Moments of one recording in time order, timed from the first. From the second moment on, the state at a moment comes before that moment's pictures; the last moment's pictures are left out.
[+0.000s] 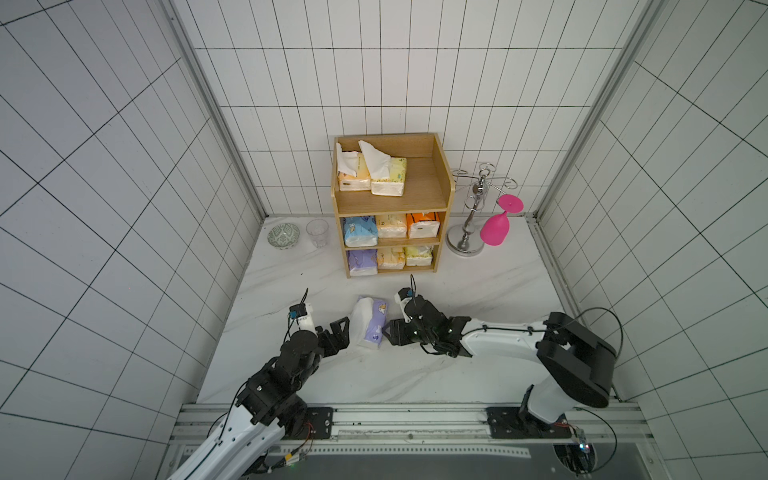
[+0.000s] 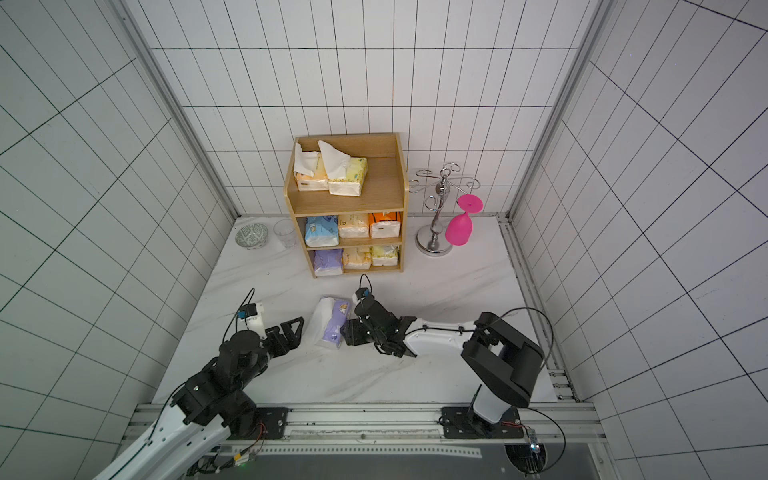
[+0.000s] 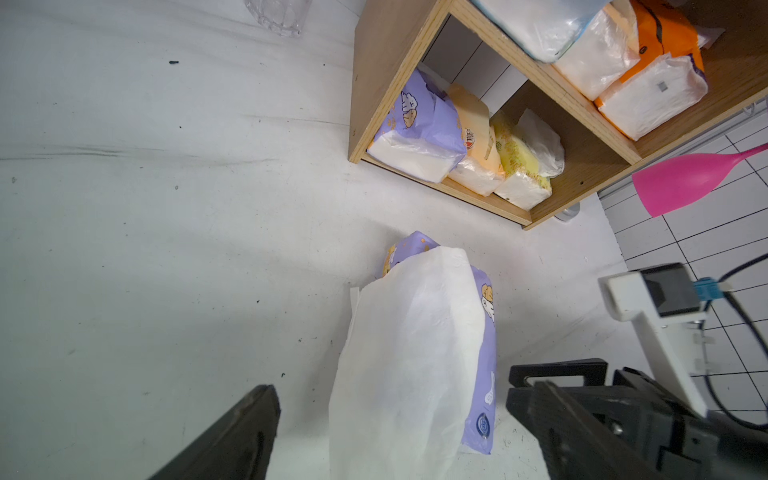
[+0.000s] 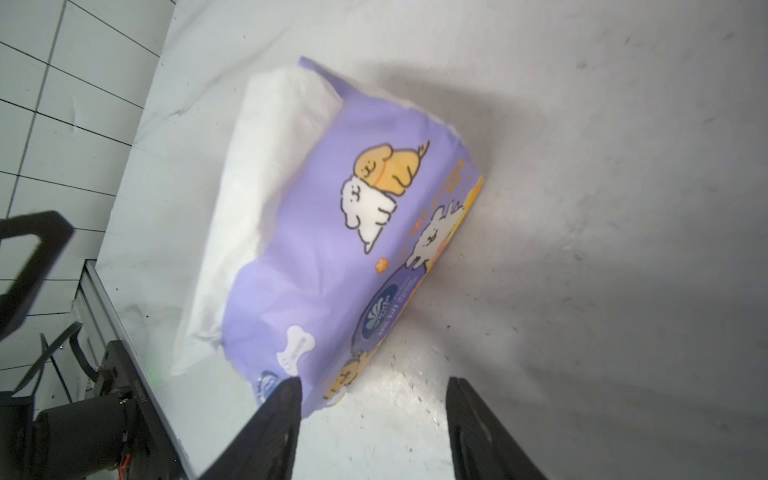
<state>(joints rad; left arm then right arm) -0.62 0.33 0.31 -0.48 -0.23 -0.80 1.08 1.56 0.78 0.06 -0.04 0.71</state>
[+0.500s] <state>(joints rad) -0.44 0.71 0.35 -0.19 -0.06 -0.80 0.92 1.63 0.79 0.10 -0.18 0.72</state>
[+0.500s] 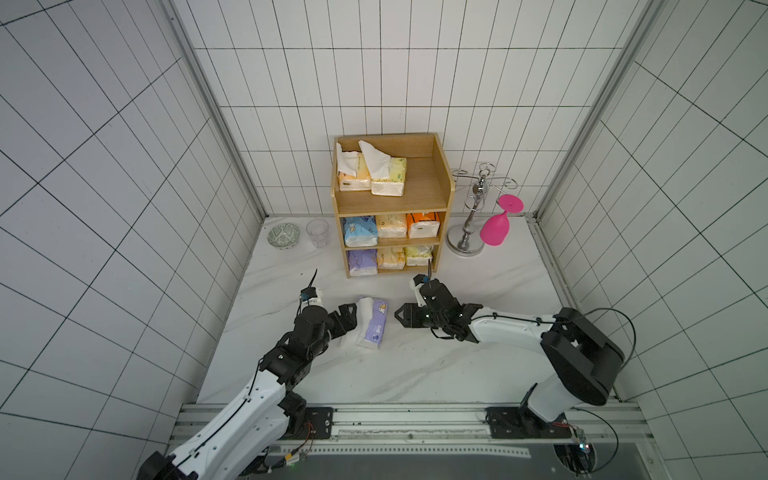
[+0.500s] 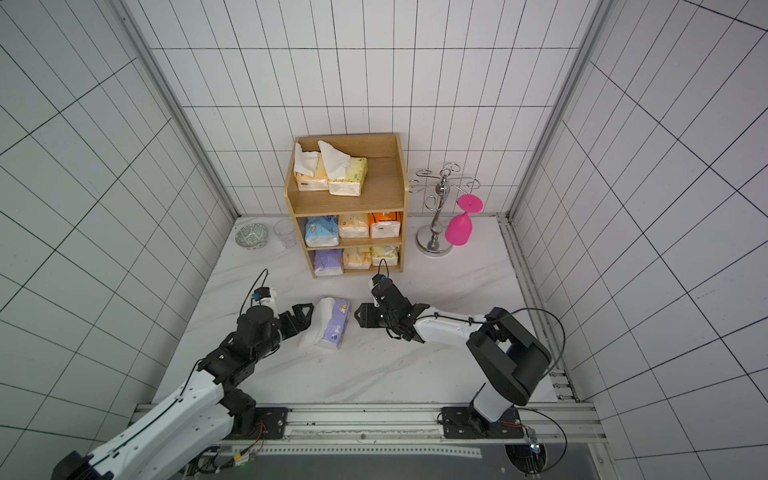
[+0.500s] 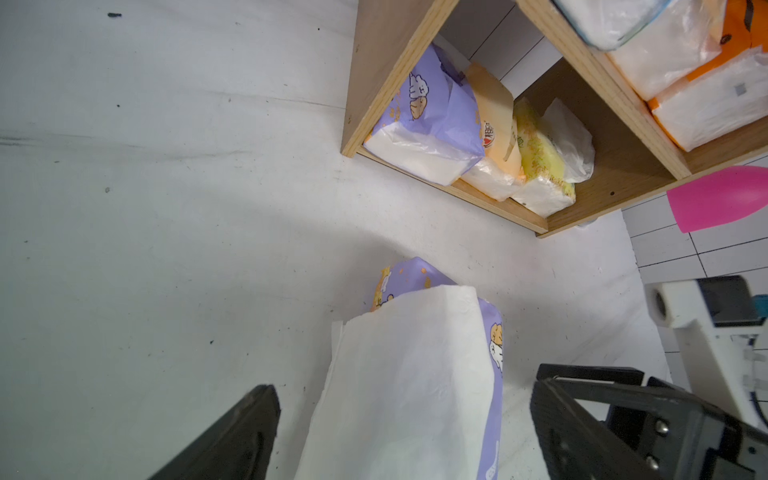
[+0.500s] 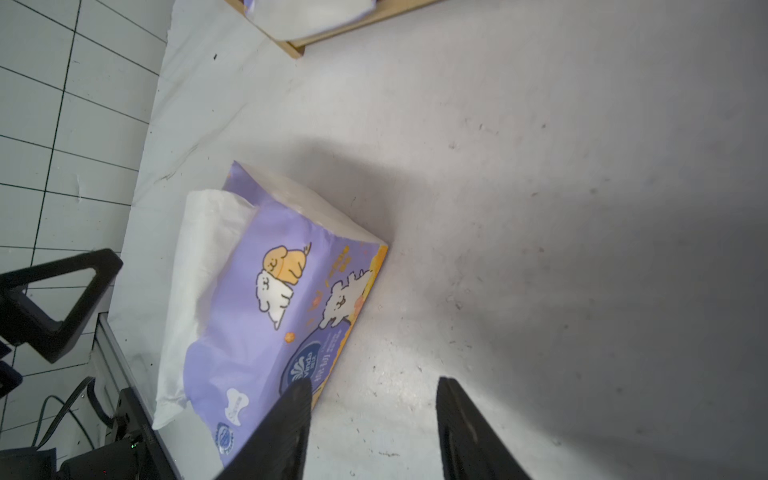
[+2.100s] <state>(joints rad) -0.24 0.95 0.47 -0.05 0.30 -0.68 0.68 1.82 1.93 -0.38 0.00 0.35</state>
